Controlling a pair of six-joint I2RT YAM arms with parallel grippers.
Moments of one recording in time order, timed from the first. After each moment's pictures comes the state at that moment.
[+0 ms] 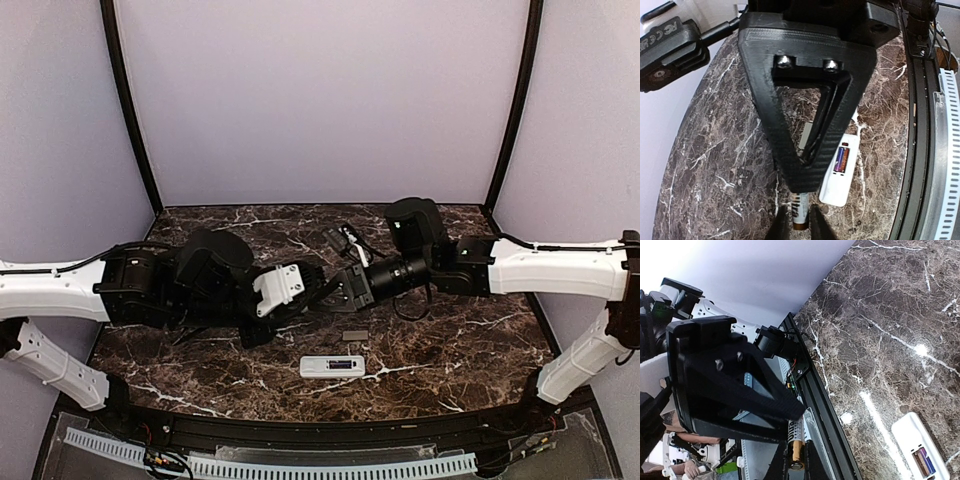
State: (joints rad) left arm -1.27 1.27 1.11 -0.51 -0.24 0.24; right arm 0.99 1.46 1.07 -0.08 -0.67 0.66
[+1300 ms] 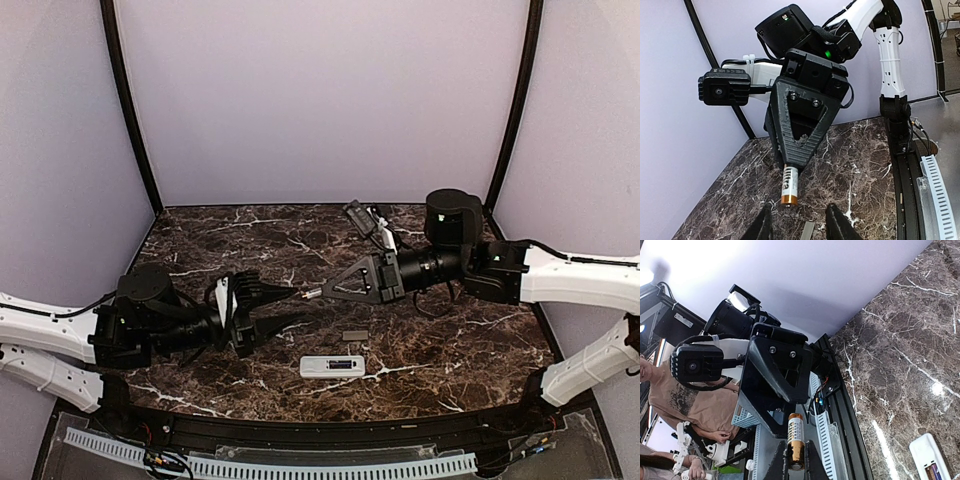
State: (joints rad) left arm -1.27 1.02 0.59 0.42 -0.05 0.35; right arm 0.99 1.29 0.97 0.10 -0.73 0.69
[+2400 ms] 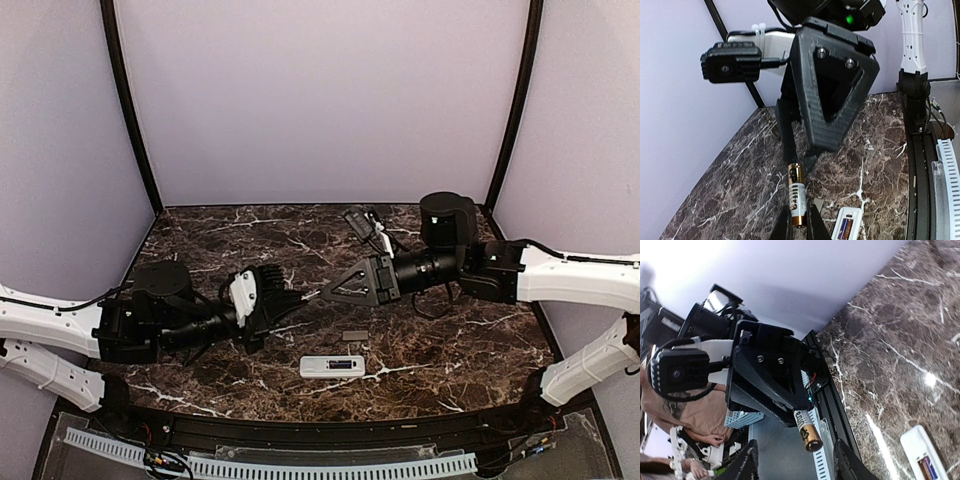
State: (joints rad) left arm -1.27 1.08 0.68 0.30 -0.17 0.33; right arm 0.98 1.31 0.97 0.05 -0.70 0.67
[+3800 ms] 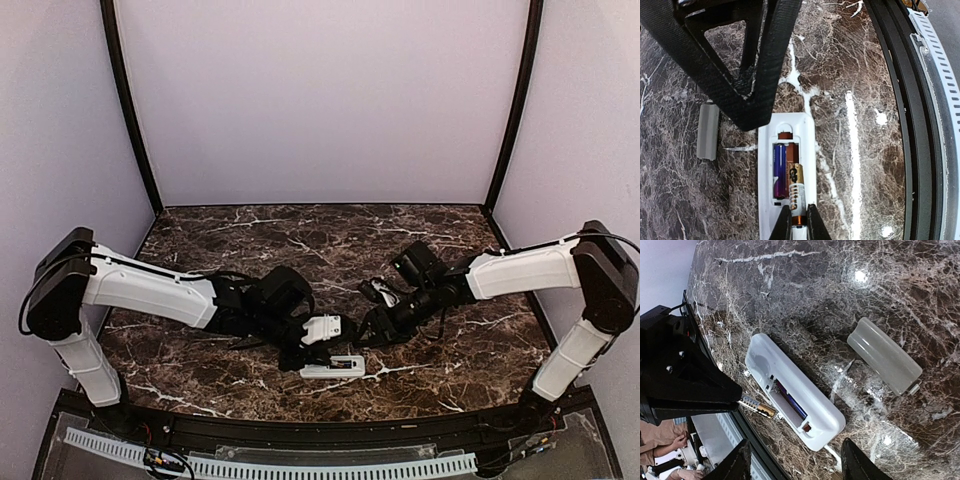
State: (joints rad) left arm -1.07 1.71 1.00 -0.20 0.30 0.39; right arm 0.78 1.61 0.87 -0.31 -0.64 0.46
